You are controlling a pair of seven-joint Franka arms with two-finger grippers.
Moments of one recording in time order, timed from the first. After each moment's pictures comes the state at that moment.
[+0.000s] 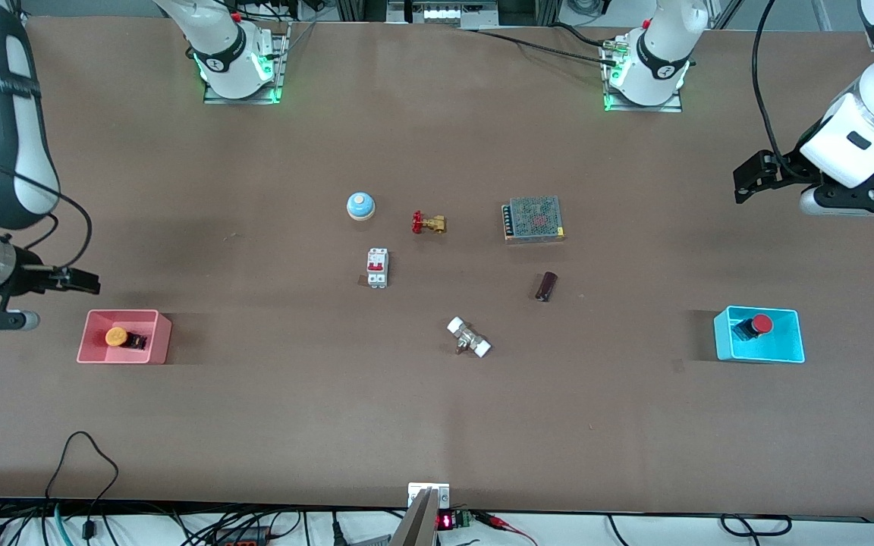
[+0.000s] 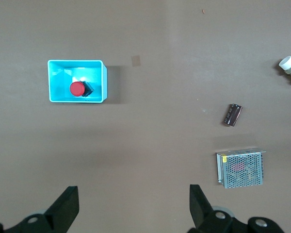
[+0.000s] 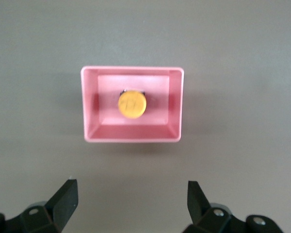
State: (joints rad) left arm 0.01 -0.03 -0.09 -1.72 0.03 1.67 -0.07; right arm -0.12 0.42 -0.05 -1.64 -0.07 2.03 -0.14
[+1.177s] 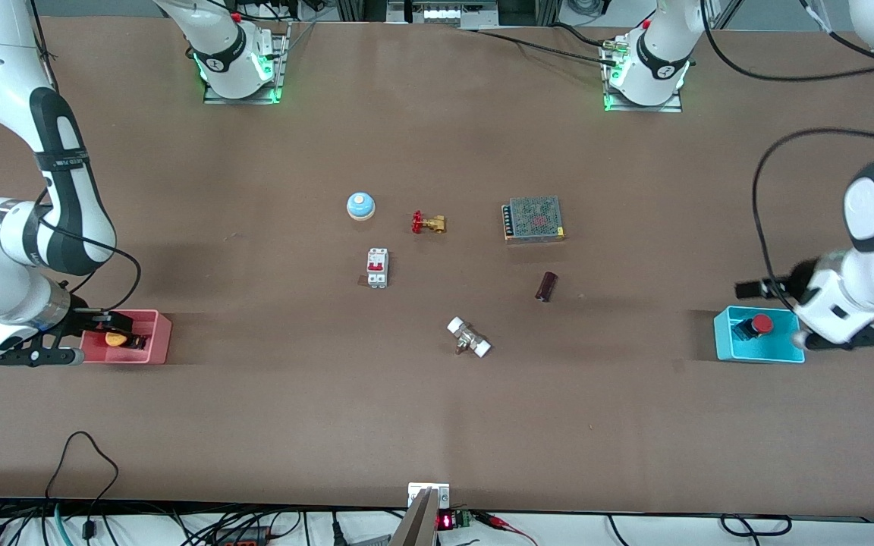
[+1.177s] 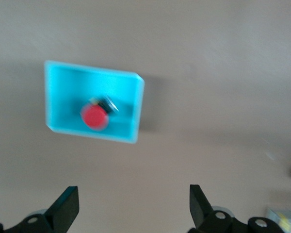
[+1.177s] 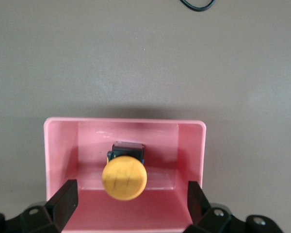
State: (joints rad) left arm 0.16 0.49 -0.07 -1.48 0.09 1.81 -0.02; right arm -0.12 0.62 -0.05 -1.64 -0.07 2.34 -0.14
